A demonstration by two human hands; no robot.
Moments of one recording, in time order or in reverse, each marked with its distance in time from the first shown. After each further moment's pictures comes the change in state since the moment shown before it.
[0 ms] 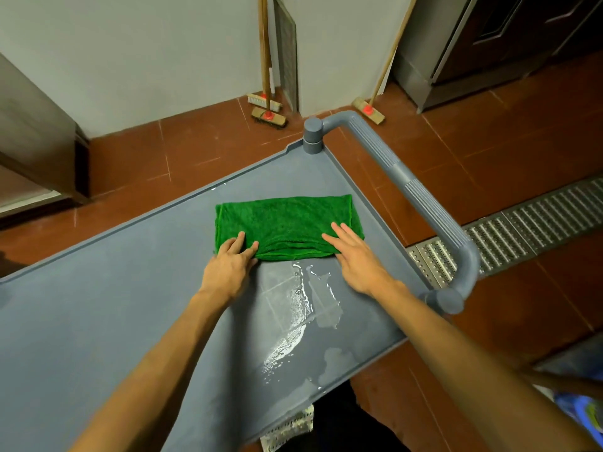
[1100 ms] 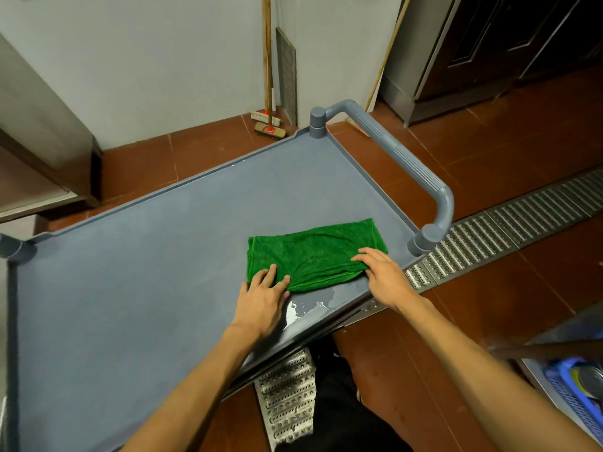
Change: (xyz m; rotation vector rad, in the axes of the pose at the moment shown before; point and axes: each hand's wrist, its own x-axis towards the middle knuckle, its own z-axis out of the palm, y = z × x) left_hand -0.182 0.045 0.063 0.066 -0.027 0.104; right_hand -0.166 -0.035 0.027 -0.055 0.048 0.180
